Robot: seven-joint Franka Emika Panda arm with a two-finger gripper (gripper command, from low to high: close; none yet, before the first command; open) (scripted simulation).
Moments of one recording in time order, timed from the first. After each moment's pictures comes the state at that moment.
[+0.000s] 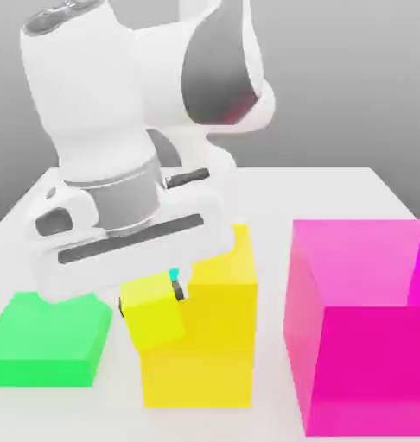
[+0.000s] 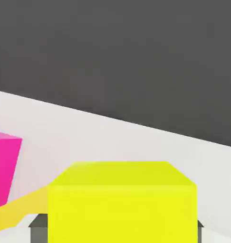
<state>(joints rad) 0.11 -0.11 -0.21 -2.35 0.17 2.21 0.30</state>
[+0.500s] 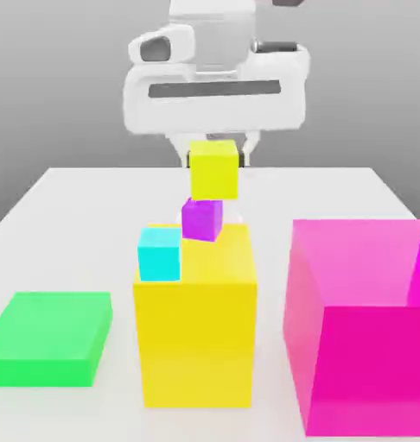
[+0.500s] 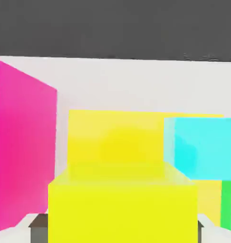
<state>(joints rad) 0.00 -0.65 0.01 -2.59 0.00 1.94 0.87</state>
